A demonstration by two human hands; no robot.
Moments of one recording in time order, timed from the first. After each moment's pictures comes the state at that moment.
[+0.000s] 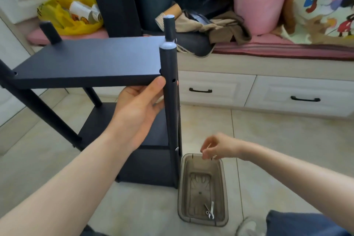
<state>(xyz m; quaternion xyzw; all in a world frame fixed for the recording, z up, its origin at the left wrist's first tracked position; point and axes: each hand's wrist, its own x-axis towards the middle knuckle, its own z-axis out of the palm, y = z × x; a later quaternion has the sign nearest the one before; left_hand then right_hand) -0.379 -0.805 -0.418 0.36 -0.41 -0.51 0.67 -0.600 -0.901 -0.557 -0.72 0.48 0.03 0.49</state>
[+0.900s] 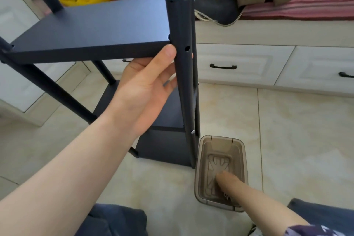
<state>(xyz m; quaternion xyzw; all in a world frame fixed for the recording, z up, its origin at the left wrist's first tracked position) -0.378 -0.806 -0.421 0.36 -0.43 -0.53 0.64 -0.573 -0.835 -0.797 -0.75 0.50 0.29 0.32</state>
